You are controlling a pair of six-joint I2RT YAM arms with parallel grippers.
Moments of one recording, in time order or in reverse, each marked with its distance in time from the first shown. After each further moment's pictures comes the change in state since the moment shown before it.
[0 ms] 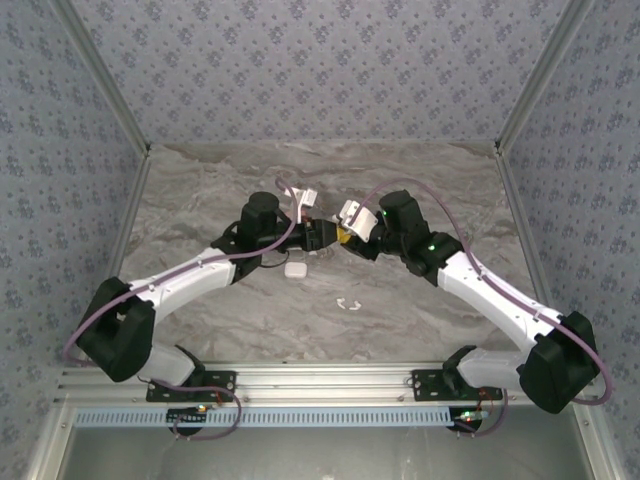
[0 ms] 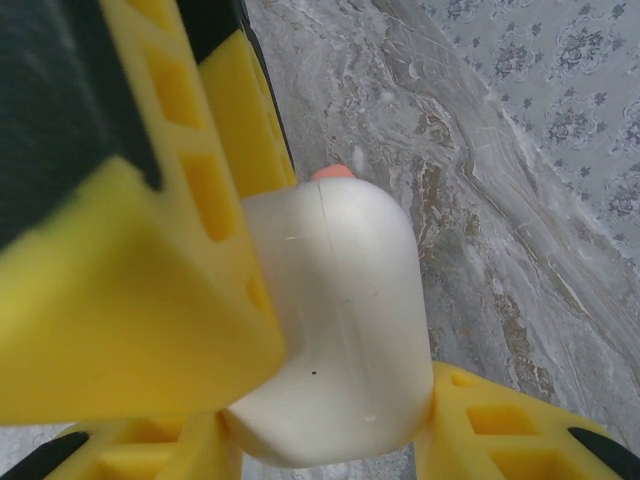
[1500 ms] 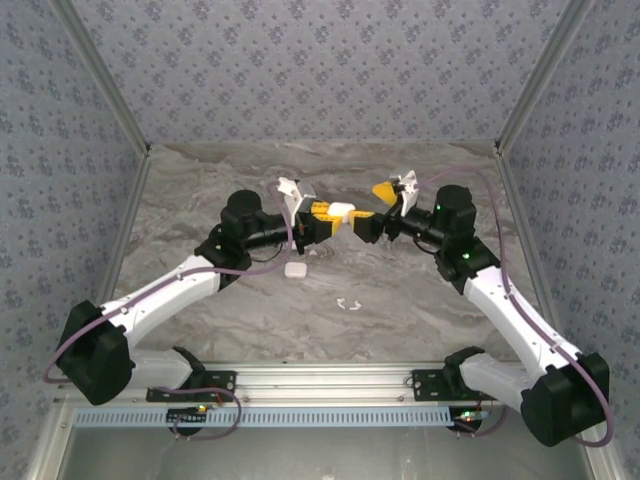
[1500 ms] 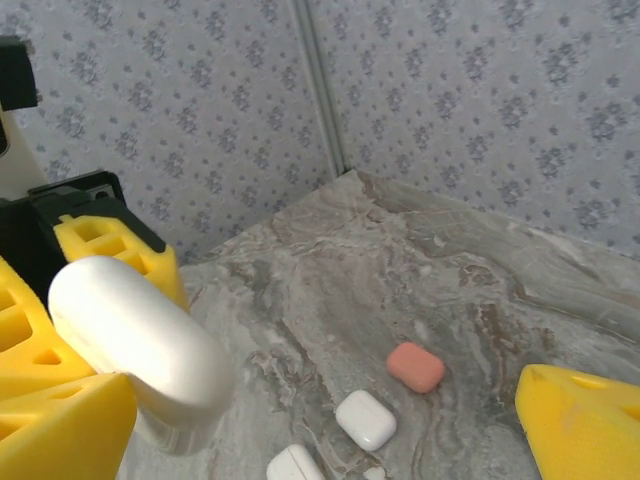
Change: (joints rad) left arm -0.023 -0.148 0.016 0.073 0.006 0.521; right arm -0.248 -0.162 -0.116 0.392 -0.418 0.626
